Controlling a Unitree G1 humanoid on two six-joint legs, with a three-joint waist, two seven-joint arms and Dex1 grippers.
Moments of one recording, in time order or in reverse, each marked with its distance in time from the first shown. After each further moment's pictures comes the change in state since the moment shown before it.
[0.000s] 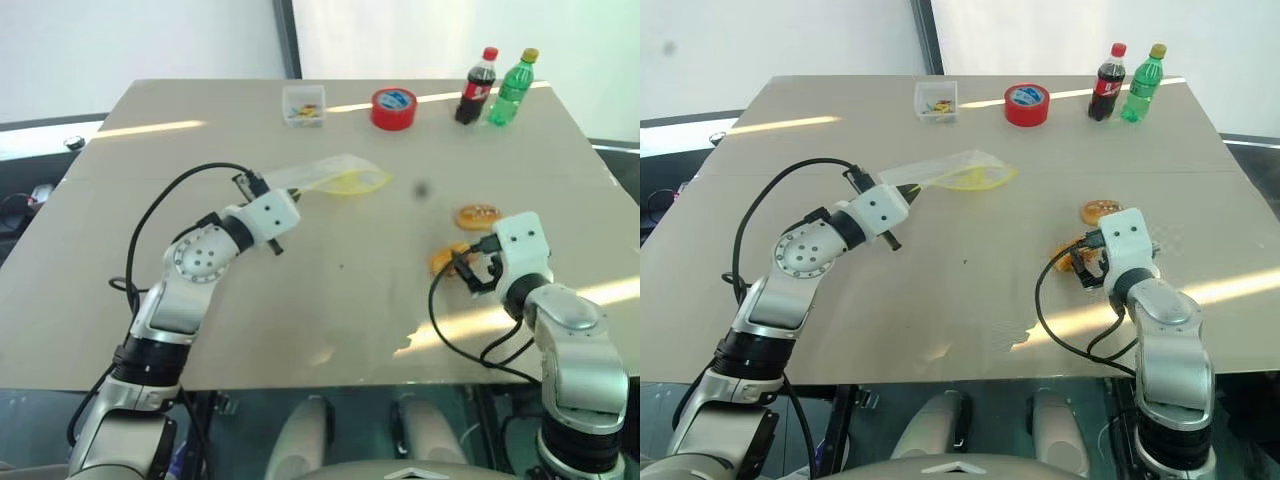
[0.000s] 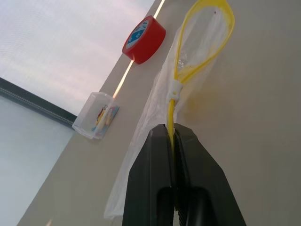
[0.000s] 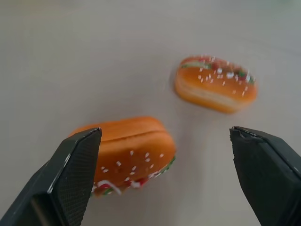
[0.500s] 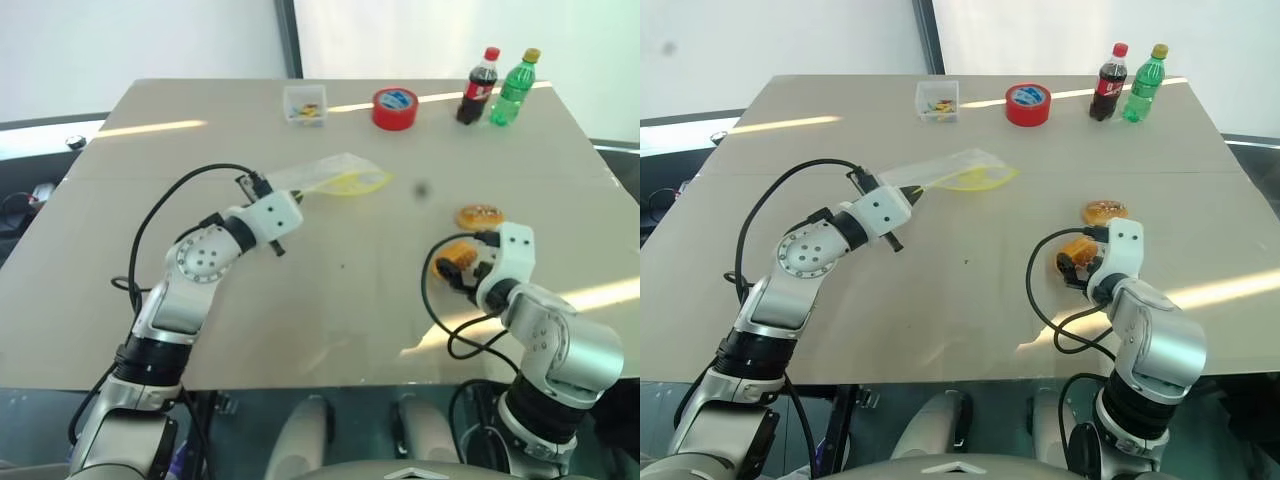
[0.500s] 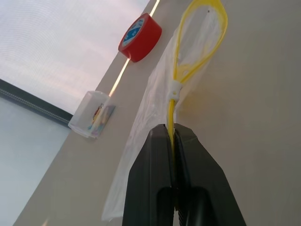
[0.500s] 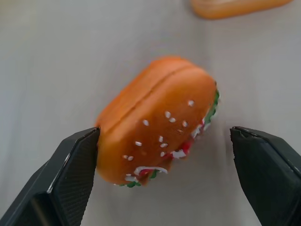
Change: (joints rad) left arm -0.003 -0.002 -0.010 -0.007 0.005 0.016 -0.009; right arm -0.129 0.218 -0.189 0.082 0.112 0.267 -0.137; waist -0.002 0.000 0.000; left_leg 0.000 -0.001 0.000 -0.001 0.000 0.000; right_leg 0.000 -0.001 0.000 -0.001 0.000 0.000
